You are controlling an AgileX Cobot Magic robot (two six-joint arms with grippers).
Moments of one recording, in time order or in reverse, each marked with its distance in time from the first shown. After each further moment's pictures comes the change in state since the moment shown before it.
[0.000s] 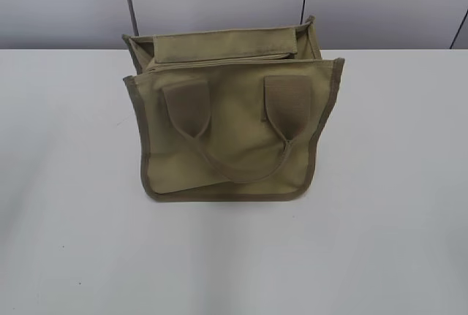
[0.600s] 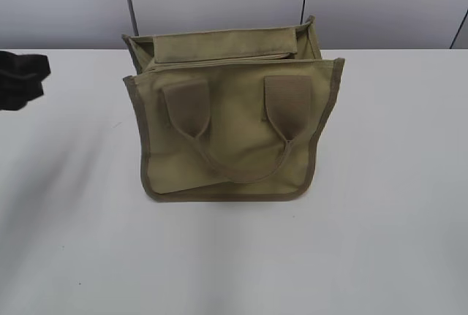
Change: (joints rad) left arm -0.275 0.580 0.104 -0.015 -0.630 -0.004; right arm 0.000 0.000 0.000 0.002 0.000 0.000
